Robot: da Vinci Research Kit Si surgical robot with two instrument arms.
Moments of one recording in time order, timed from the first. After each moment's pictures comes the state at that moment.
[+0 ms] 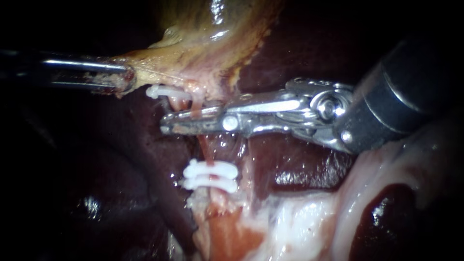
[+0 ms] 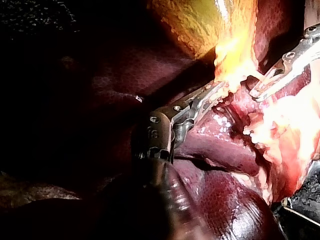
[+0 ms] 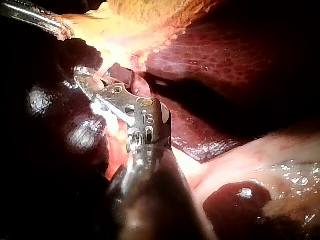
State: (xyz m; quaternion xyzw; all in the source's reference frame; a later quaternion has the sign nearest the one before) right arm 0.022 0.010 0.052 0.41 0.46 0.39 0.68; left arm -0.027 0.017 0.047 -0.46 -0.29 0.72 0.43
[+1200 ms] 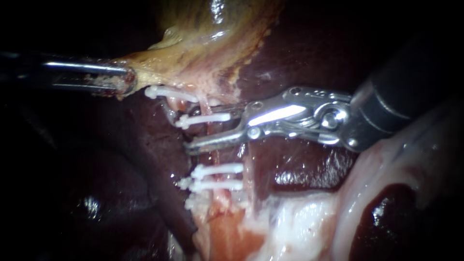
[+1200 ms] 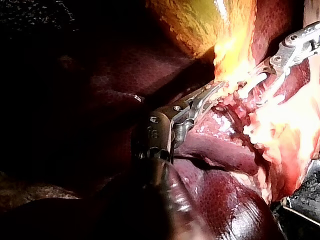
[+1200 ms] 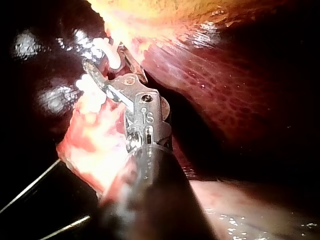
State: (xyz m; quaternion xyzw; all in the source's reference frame) right arm 0.019 0.009 0.057 0.30 0.53 0.22 0.77; left arm -0.027 0.017 0.047 -0.46 -0.29 0.72 0.43
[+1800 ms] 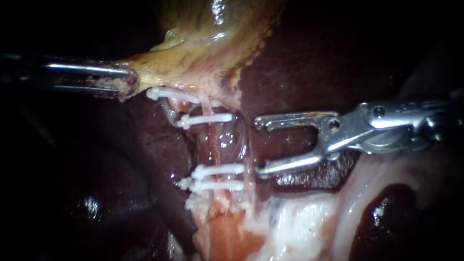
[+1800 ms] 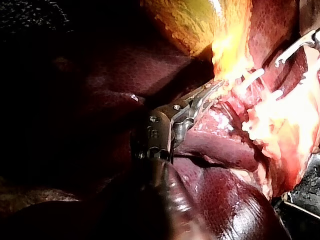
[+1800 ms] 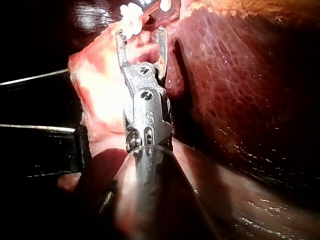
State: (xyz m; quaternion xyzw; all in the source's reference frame) right arm 0.009 0.007 0.052 0.23 0.56 0.11 0.79; left arm -0.028 0.017 0.047 -0.47 -0.26 0.74 0.41
